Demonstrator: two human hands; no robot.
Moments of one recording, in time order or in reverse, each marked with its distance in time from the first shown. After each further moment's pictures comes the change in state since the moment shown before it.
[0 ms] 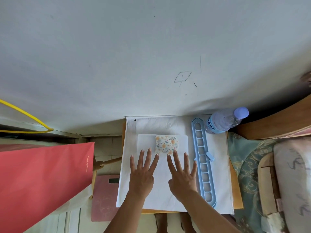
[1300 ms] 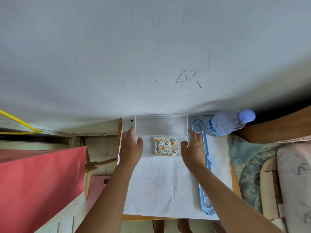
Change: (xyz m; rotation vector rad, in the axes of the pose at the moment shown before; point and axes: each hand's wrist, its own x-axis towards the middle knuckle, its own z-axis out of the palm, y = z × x) left_hand 0.081 -0.038 -0.049 -0.850 0.249 -0.422; right_hand 0.065 0.024 -0.077 0.704 0.387 0.266
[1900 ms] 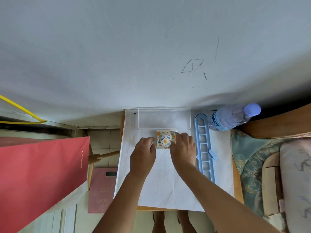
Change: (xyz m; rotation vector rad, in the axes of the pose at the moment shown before) left_hand -0.054 0.002 0.017 0.088 -0.036 0.161; right_hand -0.024 -0.009 0.032 -0.409 0.009 -0.224
